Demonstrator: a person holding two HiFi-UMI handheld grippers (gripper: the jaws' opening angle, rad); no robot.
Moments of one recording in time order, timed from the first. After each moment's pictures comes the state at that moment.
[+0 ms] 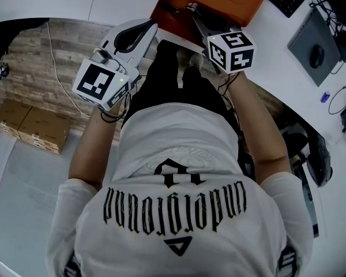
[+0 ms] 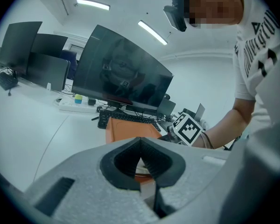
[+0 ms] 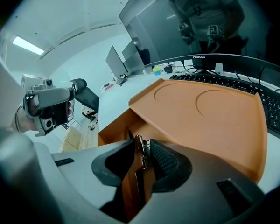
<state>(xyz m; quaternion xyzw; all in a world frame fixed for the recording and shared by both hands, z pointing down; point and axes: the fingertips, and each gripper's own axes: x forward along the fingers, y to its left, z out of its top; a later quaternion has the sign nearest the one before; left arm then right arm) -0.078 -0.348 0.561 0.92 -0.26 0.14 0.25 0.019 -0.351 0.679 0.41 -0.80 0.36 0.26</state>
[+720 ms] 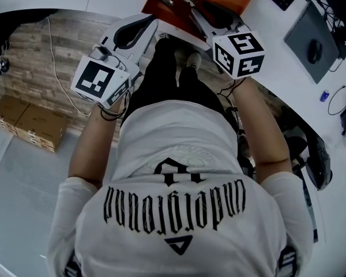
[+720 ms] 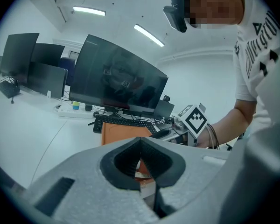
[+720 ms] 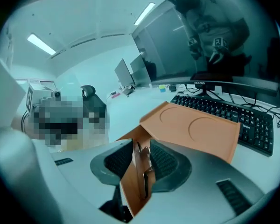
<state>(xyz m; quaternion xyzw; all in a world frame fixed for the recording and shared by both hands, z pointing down) -0.061 -0.318 0.536 0.93 -0.28 0.13 0.22 0.028 -0.338 0.612 0.41 -0.83 0.31 0.22</state>
